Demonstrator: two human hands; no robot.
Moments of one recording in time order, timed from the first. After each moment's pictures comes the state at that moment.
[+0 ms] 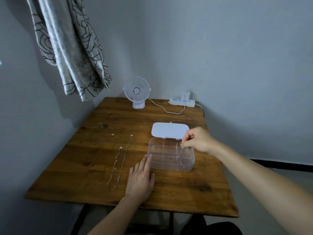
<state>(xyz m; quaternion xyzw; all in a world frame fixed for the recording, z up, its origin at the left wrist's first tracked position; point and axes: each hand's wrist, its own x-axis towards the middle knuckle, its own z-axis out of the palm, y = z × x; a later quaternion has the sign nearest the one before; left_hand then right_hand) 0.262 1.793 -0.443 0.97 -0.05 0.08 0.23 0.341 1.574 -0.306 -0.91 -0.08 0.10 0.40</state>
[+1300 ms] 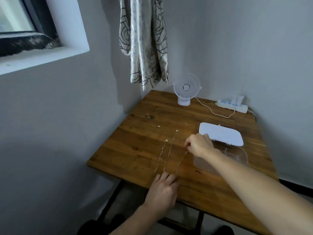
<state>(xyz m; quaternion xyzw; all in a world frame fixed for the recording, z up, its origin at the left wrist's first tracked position) 0.199 1.870 -0.455 0.96 -0.17 0.16 0.18 0.377 1.736 -0.385 -0.98 -0.18 0.03 0.06</state>
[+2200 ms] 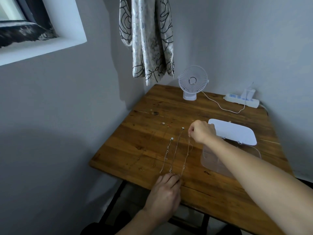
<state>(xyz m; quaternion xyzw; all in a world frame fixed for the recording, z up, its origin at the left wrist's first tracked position) 0.202 1.882 -0.471 0.95 -0.18 0.19 0.19 0.415 1.764 -0.373 -0.99 -0.13 0.01 0.11</state>
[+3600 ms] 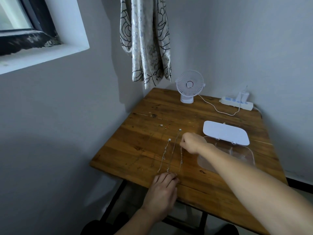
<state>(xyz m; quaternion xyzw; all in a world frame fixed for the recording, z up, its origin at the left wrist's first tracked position) 0.198 1.883 -0.473 0.95 -0.15 0.16 0.23 0.385 1.768 -0.376 -0.97 -0.20 0.13 0.08</state>
